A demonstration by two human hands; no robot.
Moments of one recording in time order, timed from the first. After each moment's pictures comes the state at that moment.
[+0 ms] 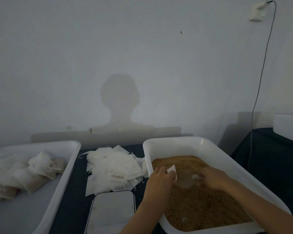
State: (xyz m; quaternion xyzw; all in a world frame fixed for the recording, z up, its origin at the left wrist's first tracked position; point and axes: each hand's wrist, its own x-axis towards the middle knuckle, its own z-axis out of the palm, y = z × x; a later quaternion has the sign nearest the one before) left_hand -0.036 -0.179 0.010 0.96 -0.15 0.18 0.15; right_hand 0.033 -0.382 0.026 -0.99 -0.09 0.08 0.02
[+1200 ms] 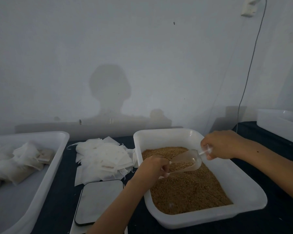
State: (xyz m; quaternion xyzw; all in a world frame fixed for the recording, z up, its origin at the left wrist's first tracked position) left_hand -0.022 -0.176 0.033 0.93 -0.26 0.09 0.25; right_hand -0.018 -0.394 0.154 -0.97 -0.15 0.05 -0.17
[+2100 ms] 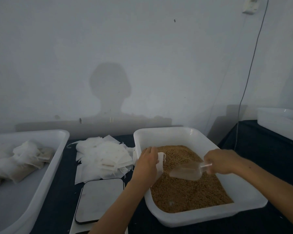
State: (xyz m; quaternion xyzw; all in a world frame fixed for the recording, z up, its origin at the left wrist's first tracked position) left_hand -0.015 -0.176 0.011 0.93 -0.13 0.22 0.27; right_hand -0.014 -0.406 0.097 -0.98 -0.10 0.12 -0.14
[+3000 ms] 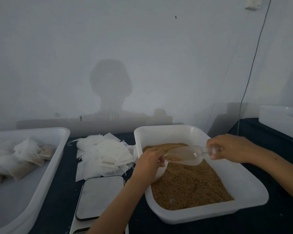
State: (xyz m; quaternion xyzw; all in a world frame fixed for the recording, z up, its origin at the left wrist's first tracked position) left_hand -0.020 -0.174 0.016 0.91 -0.19 0.19 0.31; right_hand -0.029 -0.420 0.136 -0.99 -0.16 0.05 0.00
